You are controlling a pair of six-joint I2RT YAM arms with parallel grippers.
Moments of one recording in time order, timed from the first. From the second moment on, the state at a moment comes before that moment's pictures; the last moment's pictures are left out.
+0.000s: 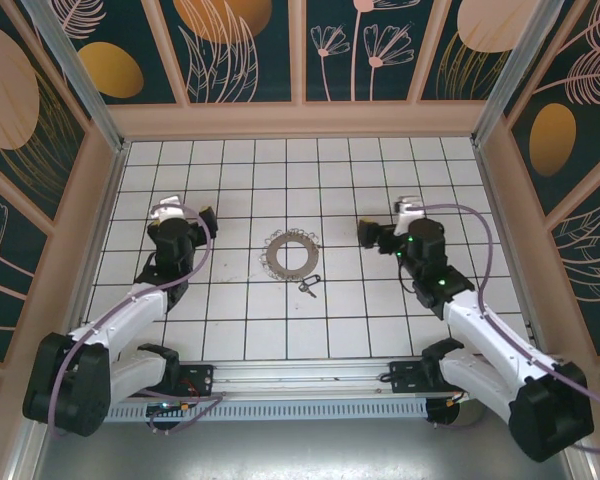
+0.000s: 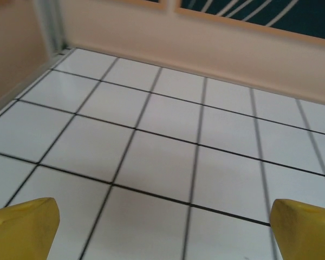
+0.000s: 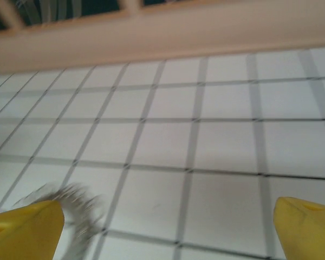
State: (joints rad) left arm -0.28 1.11 0.43 0.34 -0.41 -0.32; right arm 0.39 0.89 0.48 0.10 0.11 0.24
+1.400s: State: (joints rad) left arm -0.02 1.53 0.23 1.15 -0.21 -0.08; right arm -0.01 1.56 0.19 1.23 0.03 0.12
